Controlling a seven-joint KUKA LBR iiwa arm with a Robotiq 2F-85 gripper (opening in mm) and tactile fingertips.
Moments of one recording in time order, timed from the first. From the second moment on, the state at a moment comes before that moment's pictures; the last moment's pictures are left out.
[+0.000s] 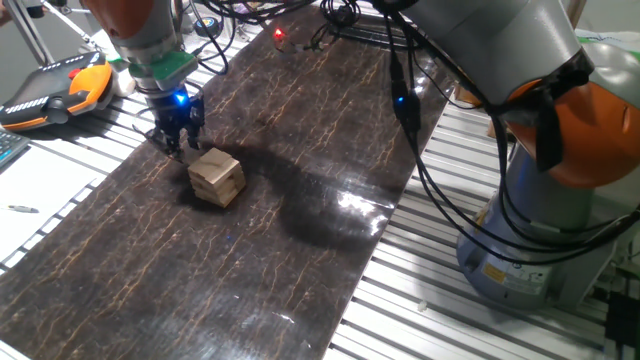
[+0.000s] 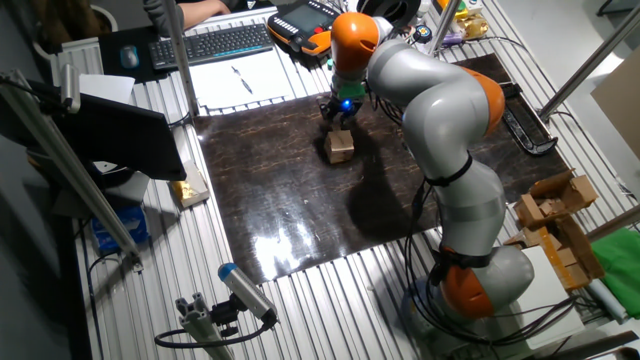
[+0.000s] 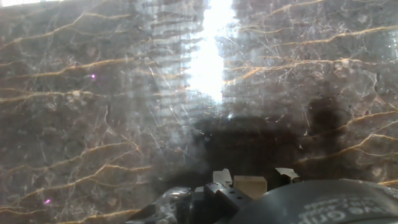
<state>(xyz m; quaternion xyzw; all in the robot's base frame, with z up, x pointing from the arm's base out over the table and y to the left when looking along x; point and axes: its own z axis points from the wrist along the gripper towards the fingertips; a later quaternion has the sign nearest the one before) 0.665 0.088 0.084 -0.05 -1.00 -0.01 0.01</state>
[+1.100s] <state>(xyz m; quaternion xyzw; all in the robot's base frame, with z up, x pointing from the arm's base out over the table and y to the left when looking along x) 0.658 0.090 0.068 -0.04 -1.00 0.00 0.01</state>
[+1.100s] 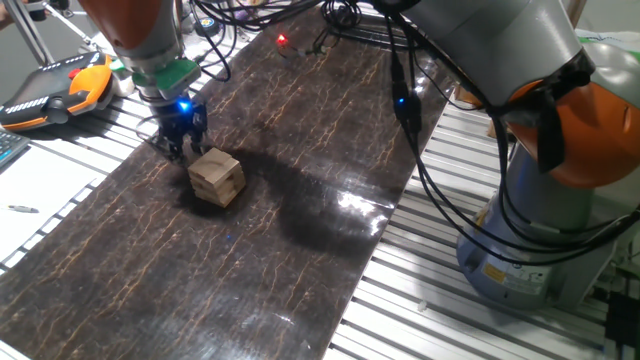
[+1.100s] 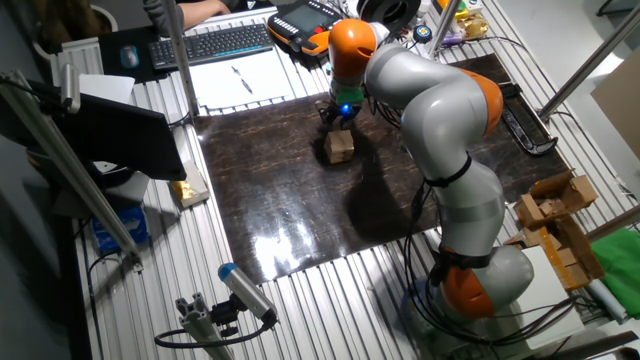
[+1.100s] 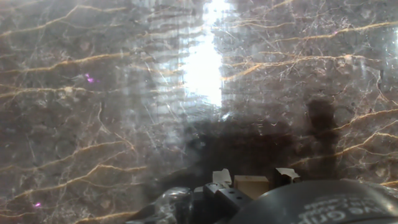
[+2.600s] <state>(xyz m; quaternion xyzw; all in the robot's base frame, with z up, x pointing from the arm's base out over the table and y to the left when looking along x) 0.660 0.088 0.066 -0.04 -1.00 0.01 0.00</state>
